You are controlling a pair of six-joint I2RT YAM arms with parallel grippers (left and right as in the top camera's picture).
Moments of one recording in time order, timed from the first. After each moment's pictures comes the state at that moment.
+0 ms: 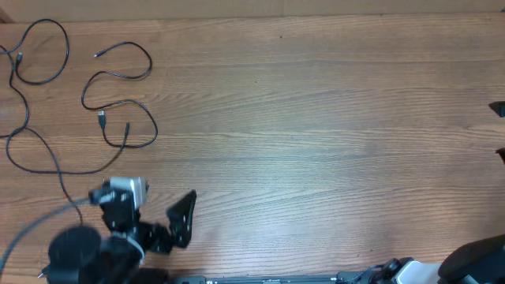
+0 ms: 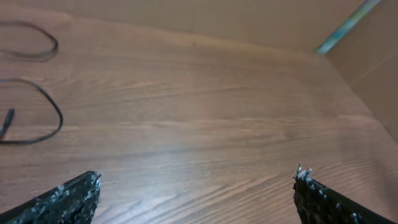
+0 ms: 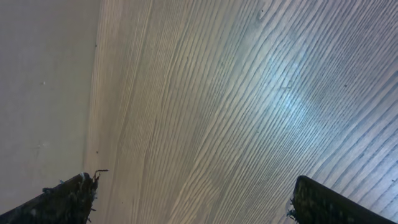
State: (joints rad) left arm -0.05 0.39 0.93 -0.99 0.35 -0.23; right arm -0.83 1.54 1.49 -1.11 -0.49 0.46
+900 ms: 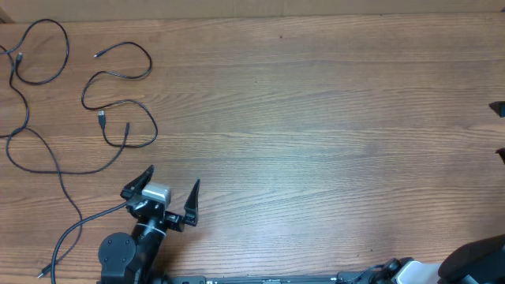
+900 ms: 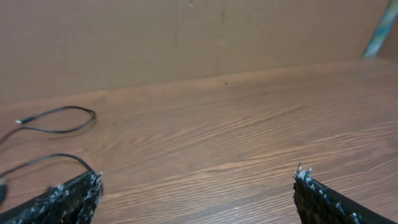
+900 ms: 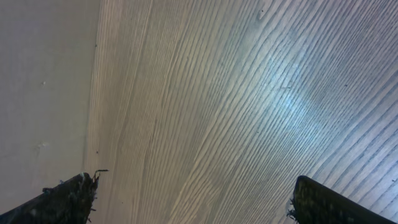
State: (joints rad) left arm -0.04 0.02 0.22 -0.35 0.25 0.03; right arm -0.83 1.54 1.49 -1.11 -0.49 0.46
